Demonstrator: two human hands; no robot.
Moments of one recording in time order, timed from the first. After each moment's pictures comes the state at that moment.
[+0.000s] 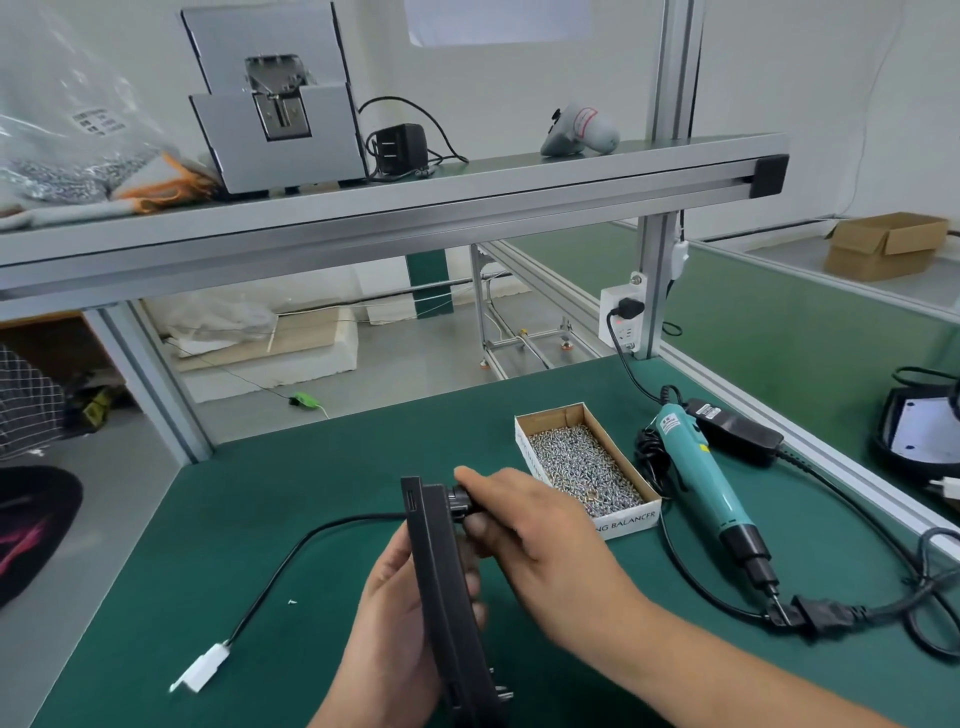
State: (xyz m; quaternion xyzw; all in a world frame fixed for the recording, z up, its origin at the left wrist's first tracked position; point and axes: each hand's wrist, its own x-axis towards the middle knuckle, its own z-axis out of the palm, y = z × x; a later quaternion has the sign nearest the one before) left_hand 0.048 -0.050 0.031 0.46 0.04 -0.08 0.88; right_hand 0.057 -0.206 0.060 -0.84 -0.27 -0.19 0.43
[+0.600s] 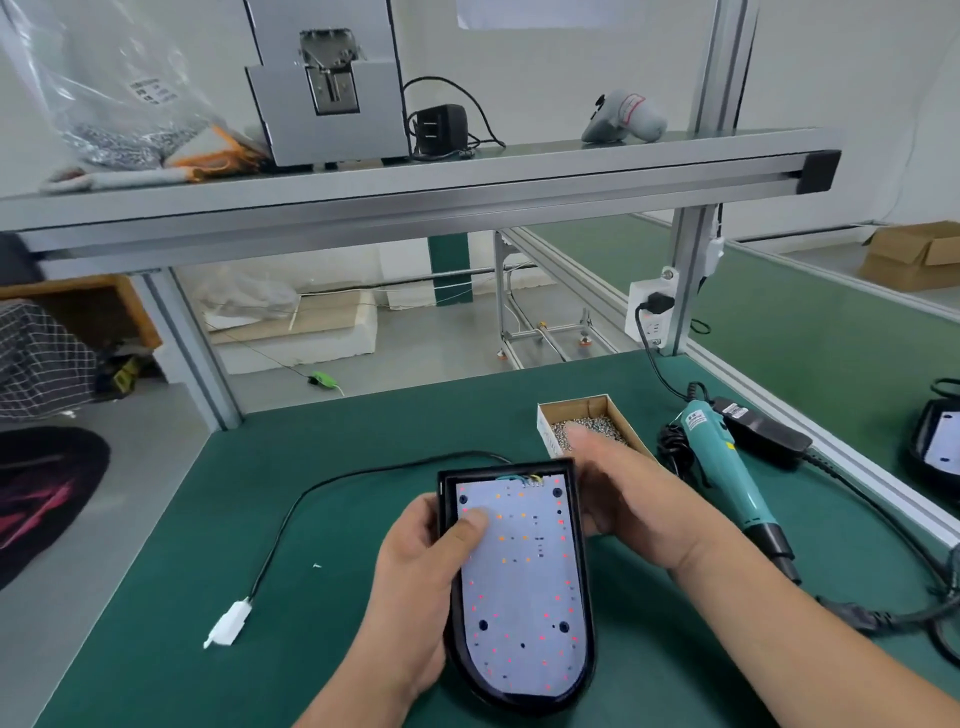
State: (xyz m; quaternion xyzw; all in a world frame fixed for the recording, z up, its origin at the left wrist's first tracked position) left_hand 0.046 -0.042 0.025 0.58 0.02 -0.01 0.81; right_hand 0.093 -0.256 0.068 -0.66 -0.09 0.15 0.73
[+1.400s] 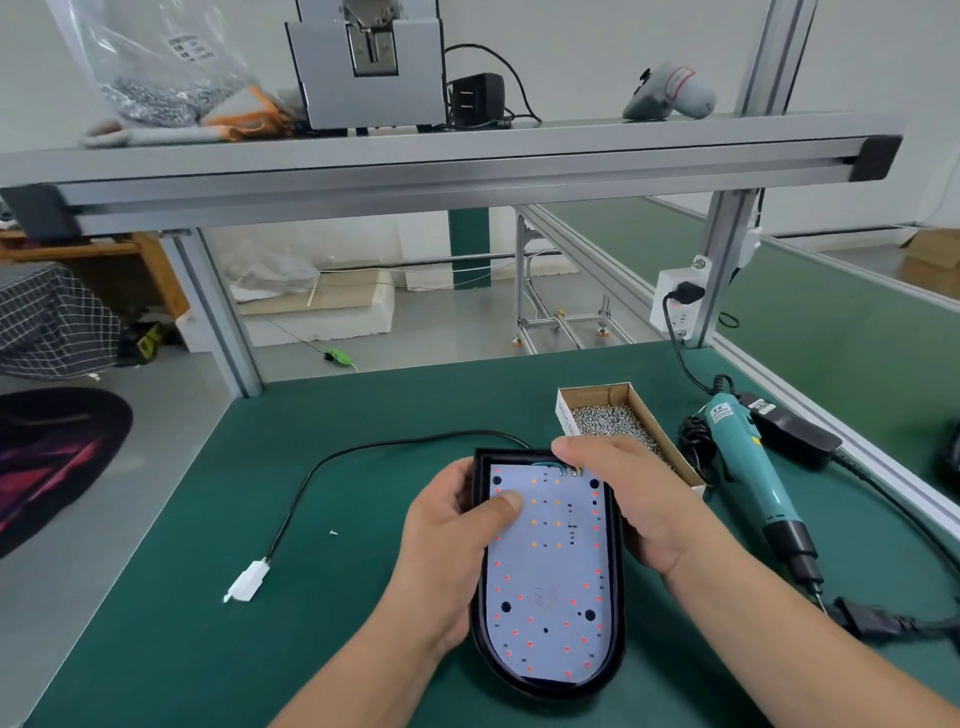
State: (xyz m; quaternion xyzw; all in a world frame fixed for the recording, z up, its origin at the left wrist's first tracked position) left_hand 0.049 -0.051 0.034 0.59 0.03 -0.02 0.81; right_hand 0.097 -0.236 0.053 -0.65 -0.05 0.12 0.75
